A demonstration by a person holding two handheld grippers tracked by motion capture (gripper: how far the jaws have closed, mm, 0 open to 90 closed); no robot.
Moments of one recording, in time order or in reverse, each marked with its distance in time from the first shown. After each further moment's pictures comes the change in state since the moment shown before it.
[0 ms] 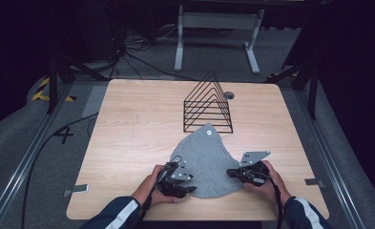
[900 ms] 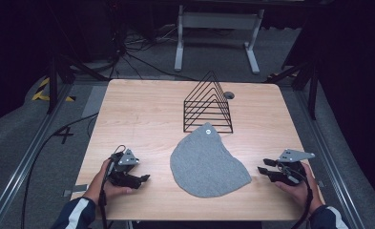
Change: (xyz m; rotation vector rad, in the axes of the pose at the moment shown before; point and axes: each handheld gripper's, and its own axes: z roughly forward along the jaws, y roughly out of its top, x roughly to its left) left arm 0.050 -0.083 -0.080 0.035 0.229 -0.242; right arm -0.035 -0.053 -0.068 -0.078 -0.221 0.192
